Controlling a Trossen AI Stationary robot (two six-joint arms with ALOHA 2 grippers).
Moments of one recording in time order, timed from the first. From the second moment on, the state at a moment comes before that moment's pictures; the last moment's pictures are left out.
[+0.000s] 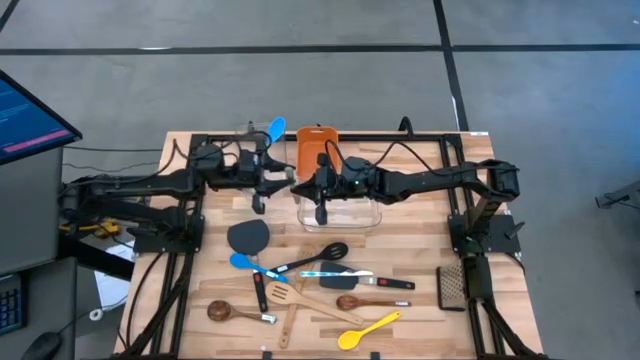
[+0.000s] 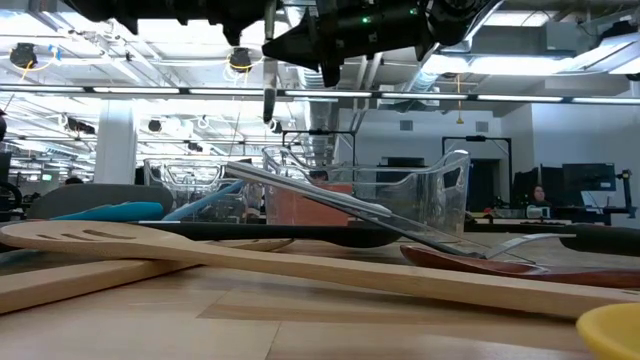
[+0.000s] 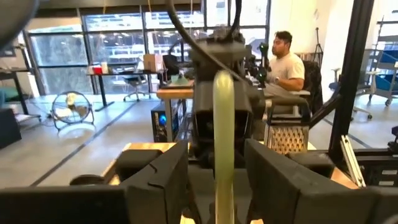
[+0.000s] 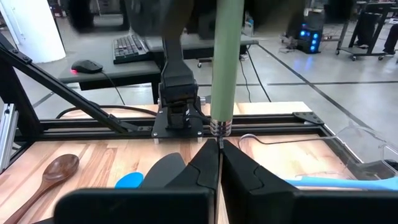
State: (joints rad) left arm 0.24 1.02 0.66 0.45 0.19 0.03; right arm -0.09 1.75 1.16 0.44 -0.07 0.00
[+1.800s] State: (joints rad) left arm 0.27 0.37 0.66 -0.31 0.19 -0.01; right arm -0.55 2.05 1.63 -0.37 -0.19 0.26
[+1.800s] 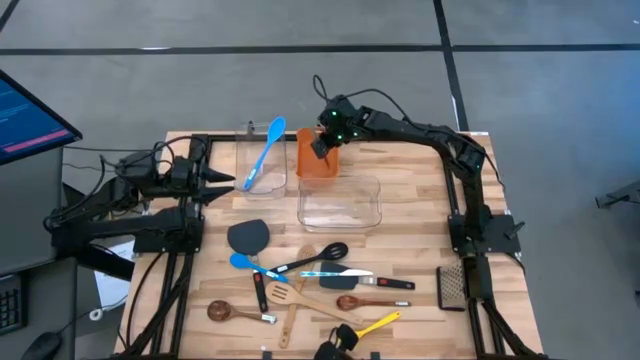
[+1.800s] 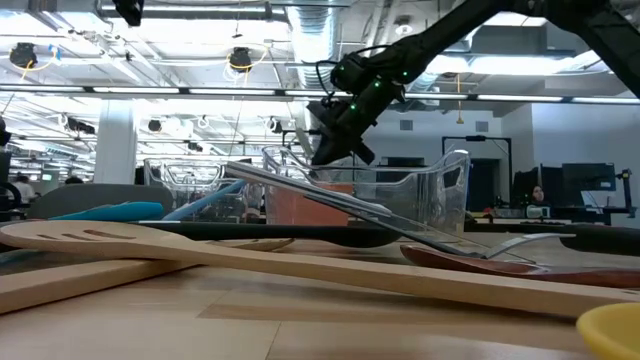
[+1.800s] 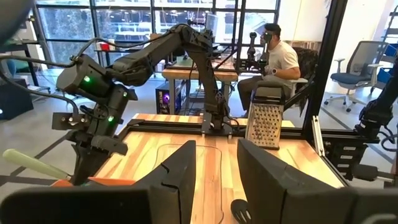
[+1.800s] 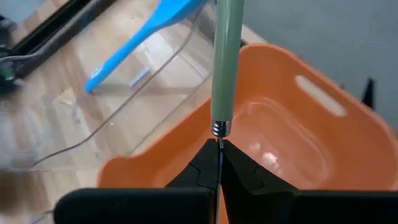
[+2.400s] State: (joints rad) left arm 0.27 0.38 0.66 -0.32 0.19 -0.01; right arm -0.50 2.05 1.62 -0.45 -0.18 0.26
